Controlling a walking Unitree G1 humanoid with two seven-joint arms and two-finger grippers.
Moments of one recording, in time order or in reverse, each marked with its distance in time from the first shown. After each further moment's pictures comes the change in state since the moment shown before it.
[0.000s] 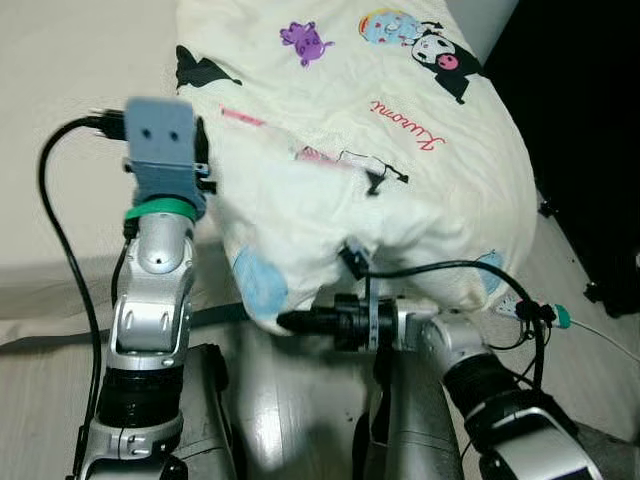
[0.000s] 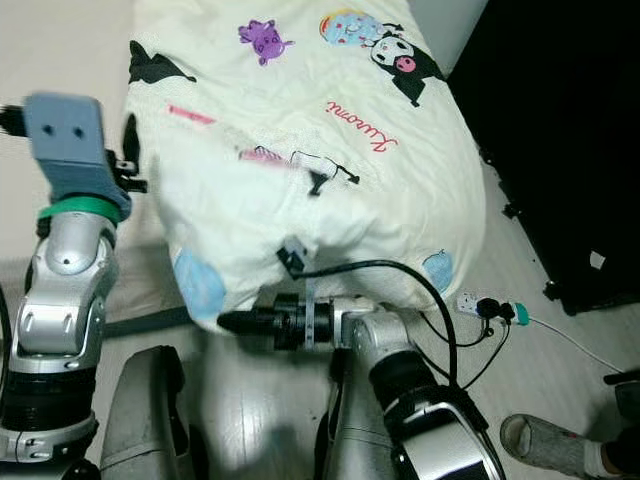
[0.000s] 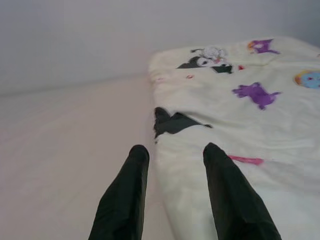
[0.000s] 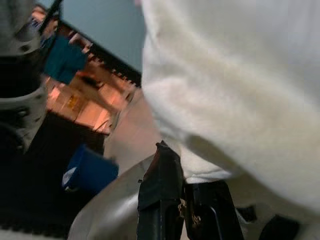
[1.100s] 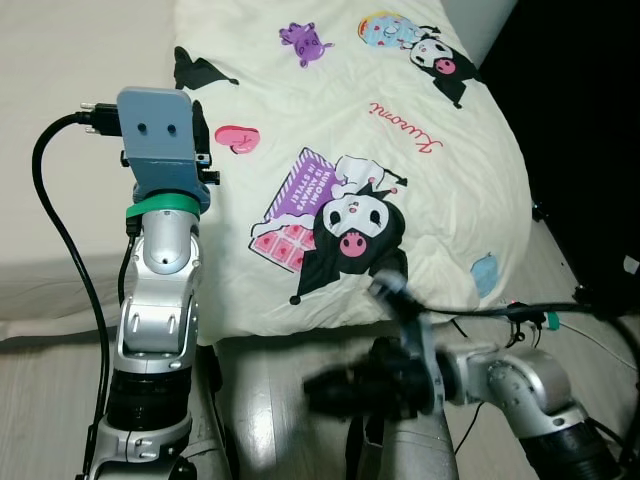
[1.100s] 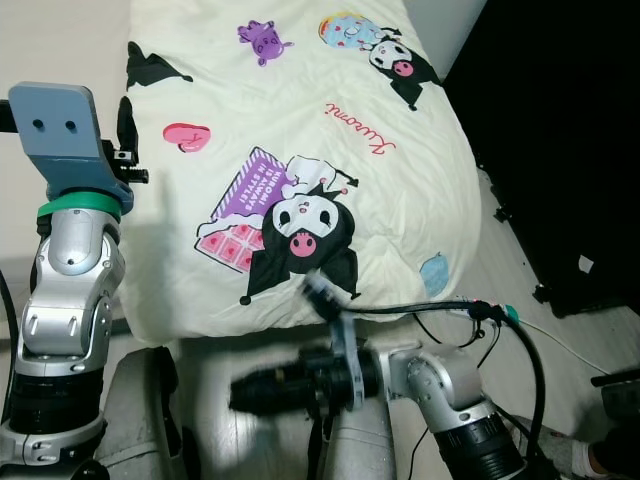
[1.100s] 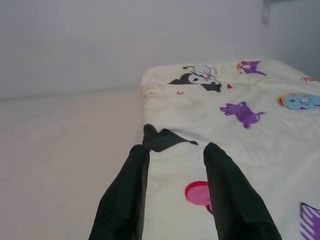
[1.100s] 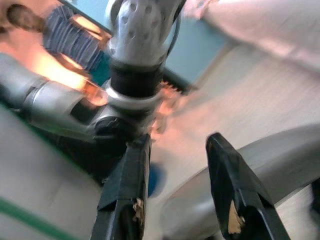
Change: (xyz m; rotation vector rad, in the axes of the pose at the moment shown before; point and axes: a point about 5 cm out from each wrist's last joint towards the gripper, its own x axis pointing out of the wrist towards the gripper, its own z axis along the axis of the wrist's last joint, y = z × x) left arm -0.006 -0.015 0.010 -0.036 -0.045 -0.038; right arm -0.042 0.065 0.016 0.043 -0.105 0.070
